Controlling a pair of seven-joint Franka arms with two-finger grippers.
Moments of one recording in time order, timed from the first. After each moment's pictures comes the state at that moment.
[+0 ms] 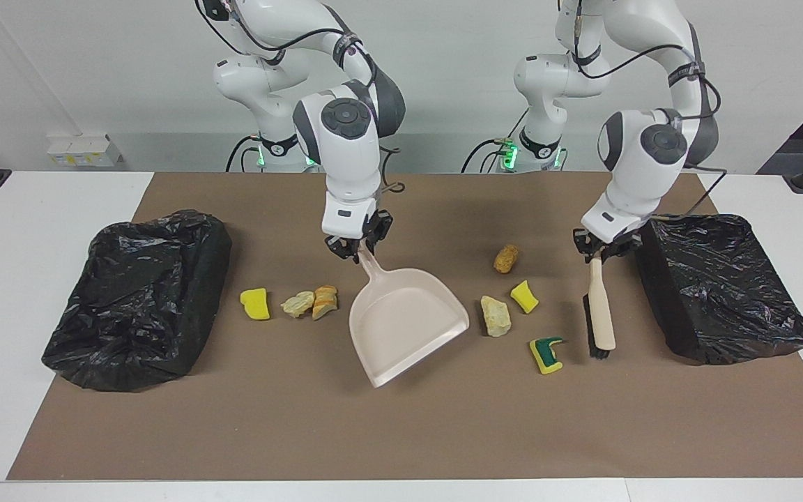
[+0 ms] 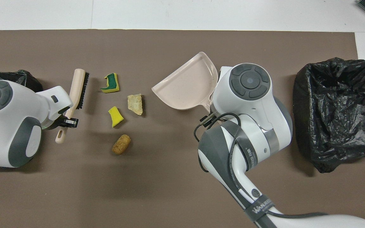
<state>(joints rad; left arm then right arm) -0.11 0.06 -0.03 -2.11 0.11 2.13 0.05 0.44 0.24 0.03 -1.73 -0.02 1.95 -0.26</state>
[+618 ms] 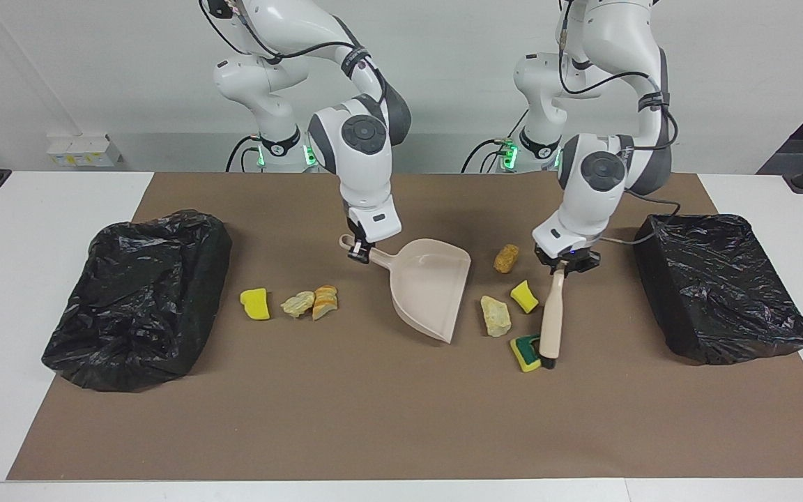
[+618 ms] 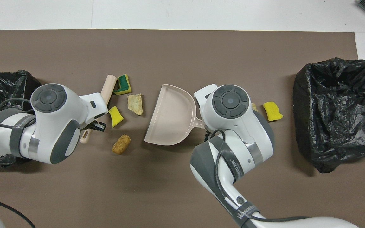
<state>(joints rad) -0.24 0.13 -0.06 -2.11 0.12 2.15 0.06 0.49 0.24 0.03 -1.85 -0.03 2.04 -0.69</state>
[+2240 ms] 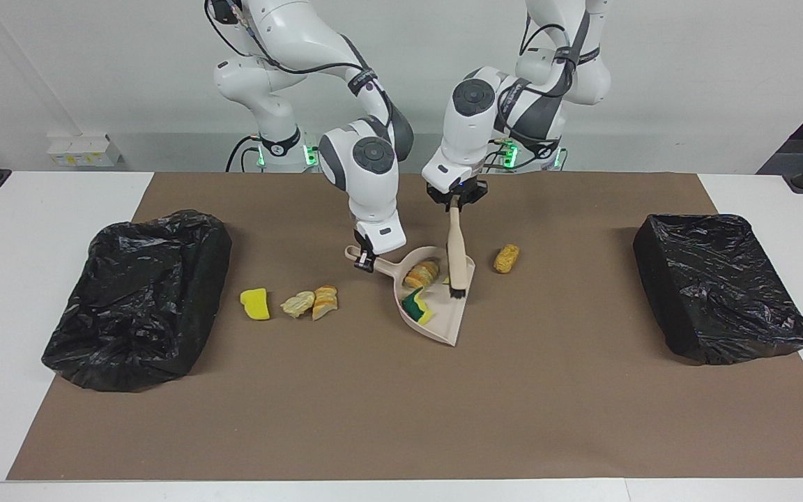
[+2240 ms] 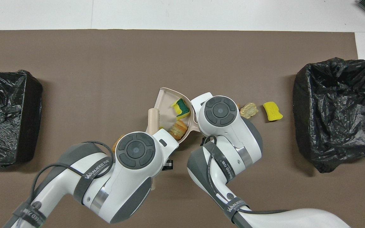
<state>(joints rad) -0.60 -0.03 -0.11 -2.10 -0.09 1.90 -0.64 0.50 0.28 0.02 -1.90 -0.05 2.12 -0.66</state>
